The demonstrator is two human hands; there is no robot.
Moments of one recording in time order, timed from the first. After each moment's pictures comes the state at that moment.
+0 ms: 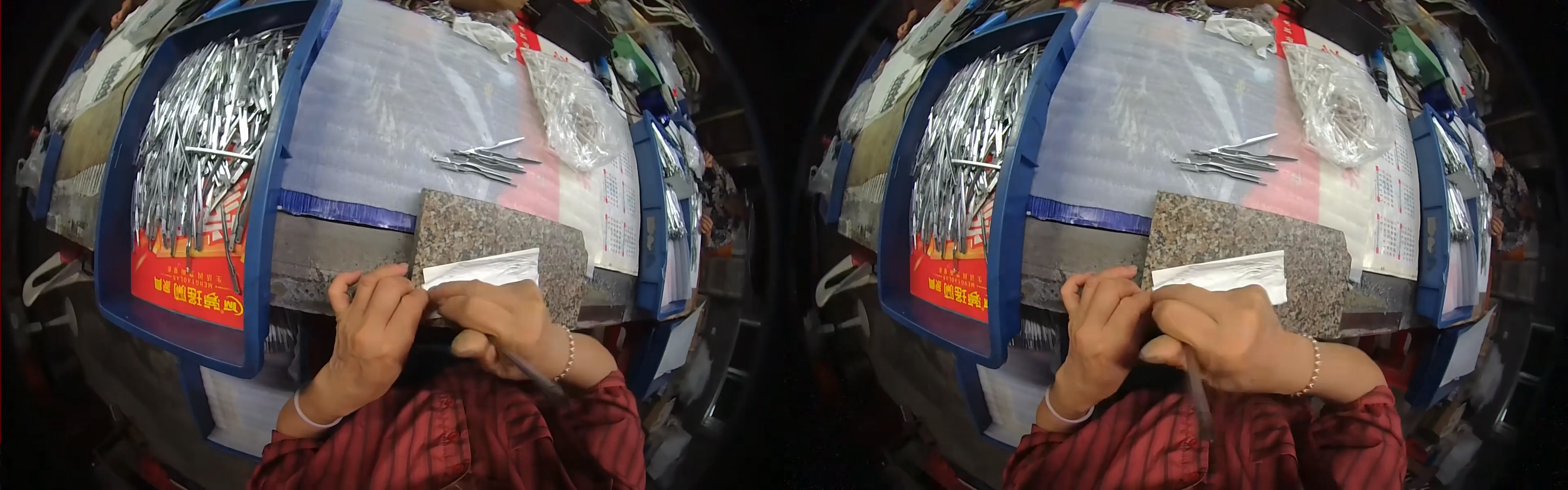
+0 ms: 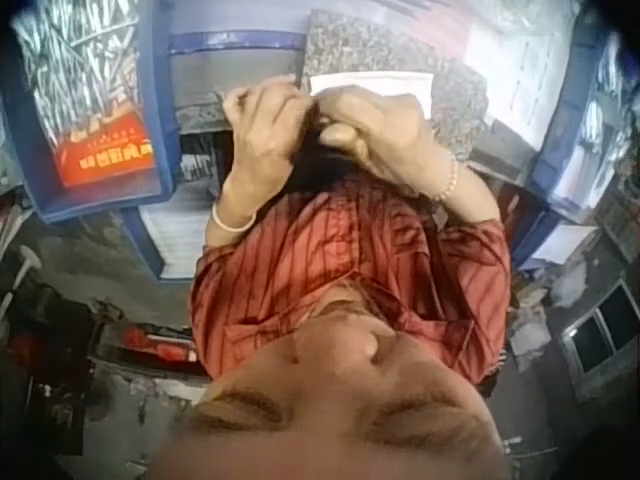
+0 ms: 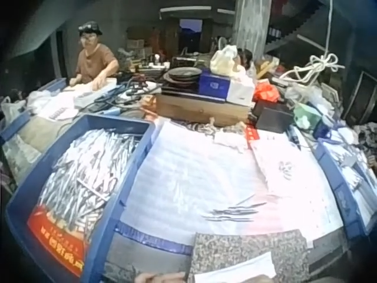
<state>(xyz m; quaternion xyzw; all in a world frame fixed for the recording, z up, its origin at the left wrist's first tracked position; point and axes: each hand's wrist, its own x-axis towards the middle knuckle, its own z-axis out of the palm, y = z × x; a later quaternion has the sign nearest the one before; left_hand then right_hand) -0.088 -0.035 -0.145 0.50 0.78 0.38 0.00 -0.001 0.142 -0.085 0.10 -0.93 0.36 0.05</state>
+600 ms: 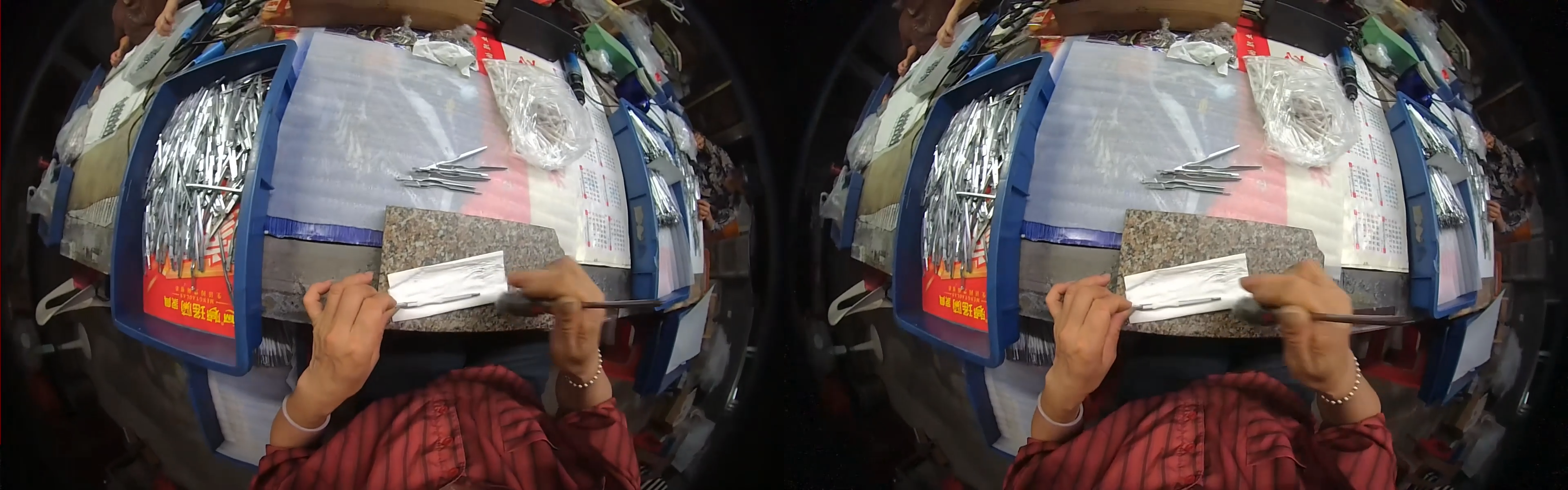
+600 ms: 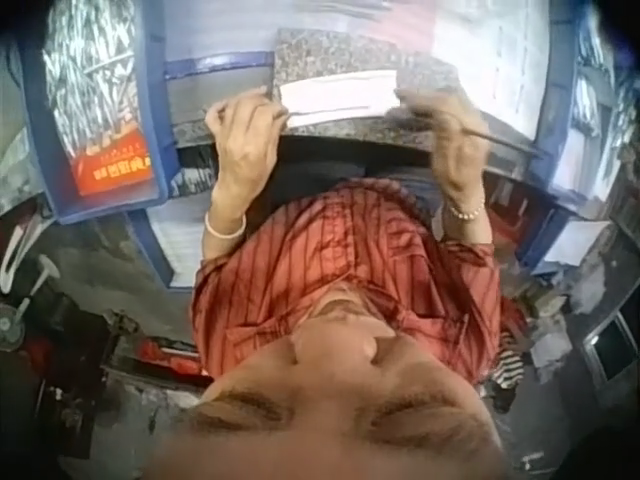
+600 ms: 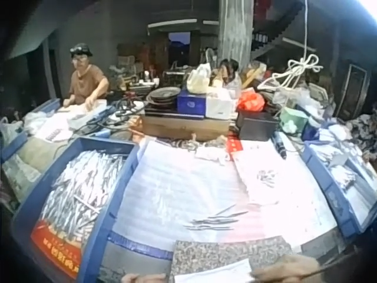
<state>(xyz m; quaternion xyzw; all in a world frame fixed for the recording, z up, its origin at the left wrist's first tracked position) -0.088 -0.030 -0.140 0.51 0.78 0.35 -0.03 0.078 0.184 -0.079 -0.13 -0.88 0.41 0.20</state>
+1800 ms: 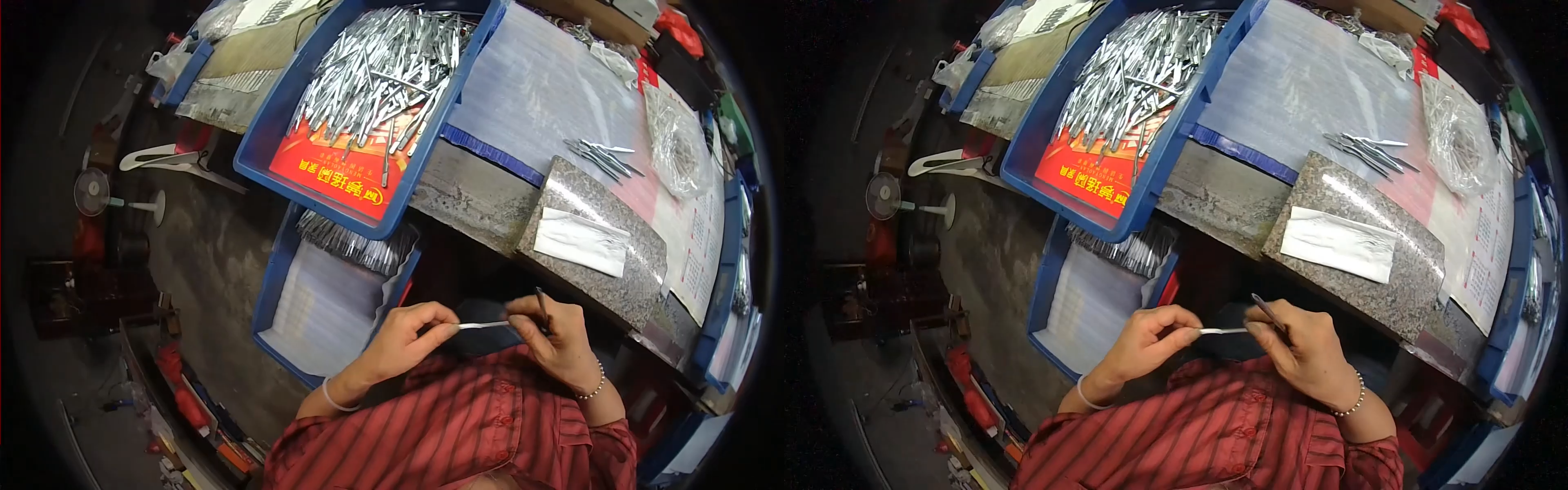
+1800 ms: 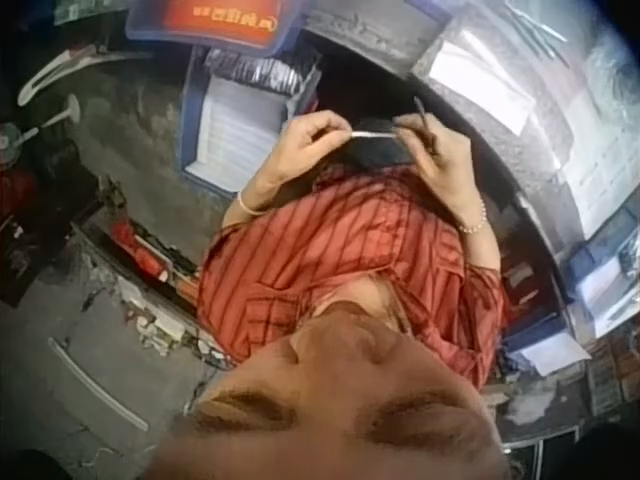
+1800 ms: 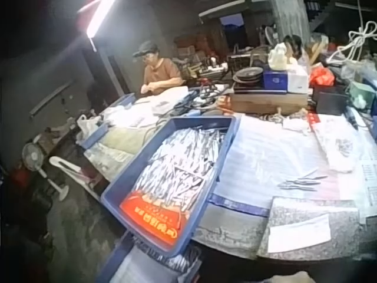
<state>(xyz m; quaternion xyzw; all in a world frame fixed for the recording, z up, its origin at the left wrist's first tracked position) -0.010 -0.157 -0.142 0.21 0.75 0.54 0.31 0.063 0.085 -0.119 -0.02 -0.83 0.56 -0.05</state>
